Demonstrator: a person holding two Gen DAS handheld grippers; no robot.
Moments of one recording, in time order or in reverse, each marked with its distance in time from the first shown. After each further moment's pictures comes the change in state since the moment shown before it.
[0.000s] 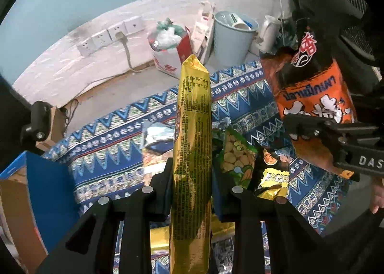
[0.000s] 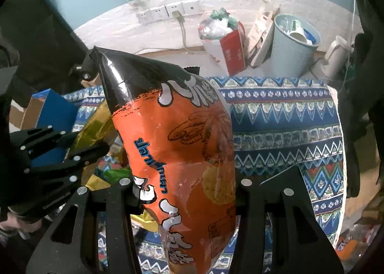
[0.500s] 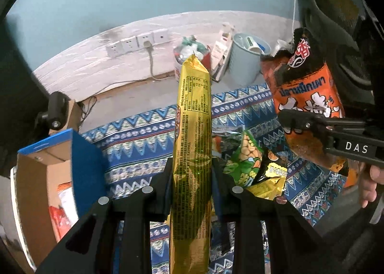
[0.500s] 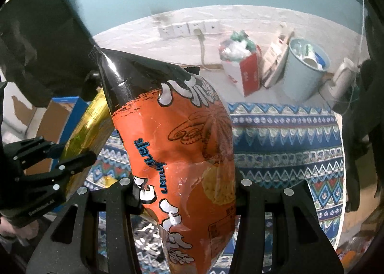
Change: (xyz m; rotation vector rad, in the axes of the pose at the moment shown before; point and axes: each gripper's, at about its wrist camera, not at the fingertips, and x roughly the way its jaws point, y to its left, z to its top) left arm -0.072 0.053 -0.028 -0.107 -0.091 0.022; right arm -0.033 0.056 0.013 -0.068 -0.081 0.039
